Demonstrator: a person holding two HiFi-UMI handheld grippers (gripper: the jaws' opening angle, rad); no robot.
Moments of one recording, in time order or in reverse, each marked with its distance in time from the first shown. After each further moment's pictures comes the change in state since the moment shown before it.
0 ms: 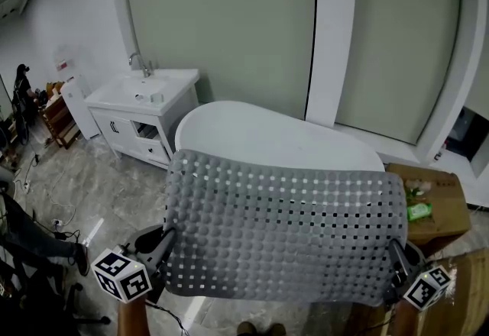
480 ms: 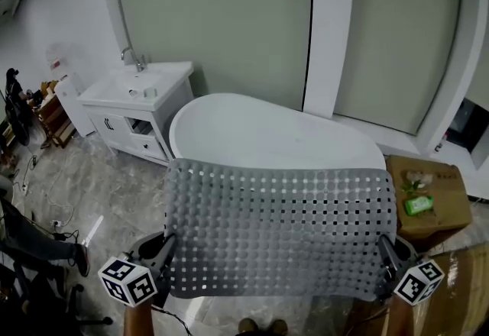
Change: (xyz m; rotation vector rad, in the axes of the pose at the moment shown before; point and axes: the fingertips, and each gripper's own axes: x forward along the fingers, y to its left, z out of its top) left arm 0.019 0.013 -0.044 -0.077 0.054 0.049; right arm 0.034 -0.010 -0.036 0.034 0.044 0.011
